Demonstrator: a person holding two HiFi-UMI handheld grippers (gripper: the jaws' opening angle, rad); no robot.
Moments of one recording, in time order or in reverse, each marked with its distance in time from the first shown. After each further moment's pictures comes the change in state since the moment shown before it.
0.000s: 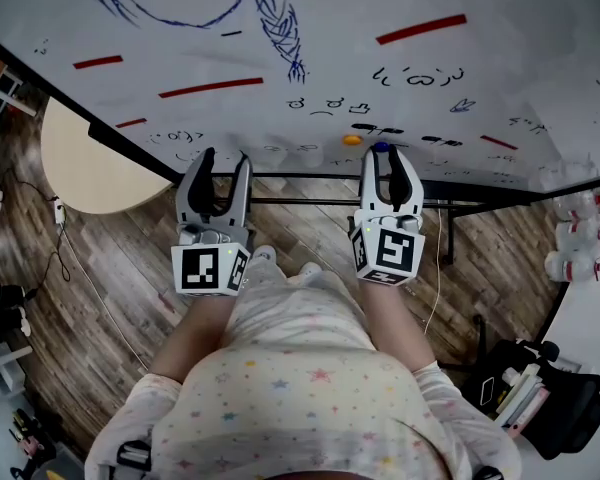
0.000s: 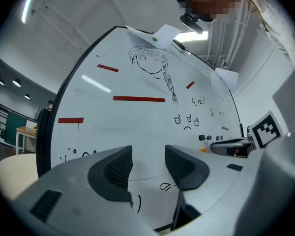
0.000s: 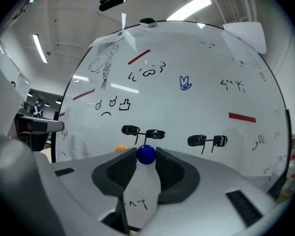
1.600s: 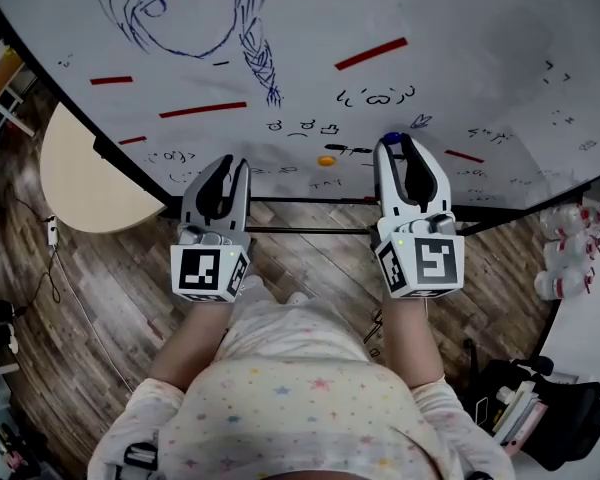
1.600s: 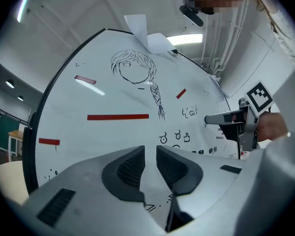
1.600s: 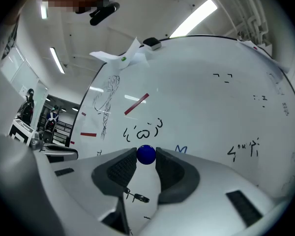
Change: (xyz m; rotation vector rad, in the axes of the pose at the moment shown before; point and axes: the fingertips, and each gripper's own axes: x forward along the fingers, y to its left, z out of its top) left arm 0.017 -0.038 0.043 0.026 -0.028 -0.063; right arm -0.022 -0.022 0.130 -0.067 -0.128 0.167
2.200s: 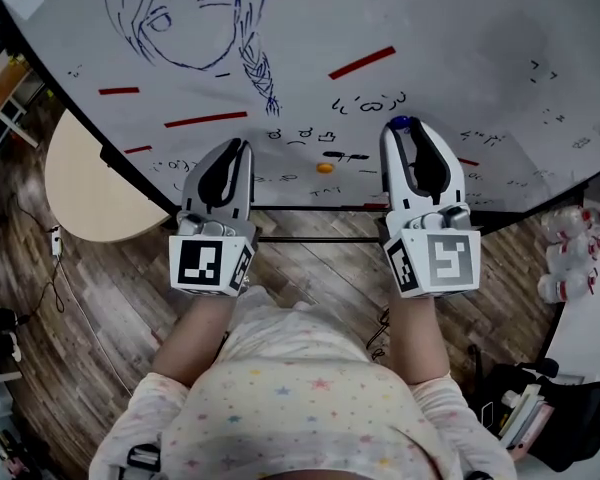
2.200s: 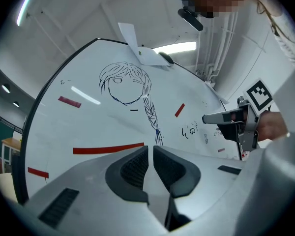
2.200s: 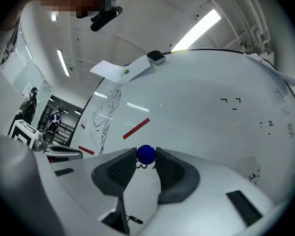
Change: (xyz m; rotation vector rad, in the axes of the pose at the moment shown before) left arm 0.018 -0.008 0.056 0.045 -0.108 -0.032; right arm 0.000 -0.002 0.058 -0.053 -0.103 0.016
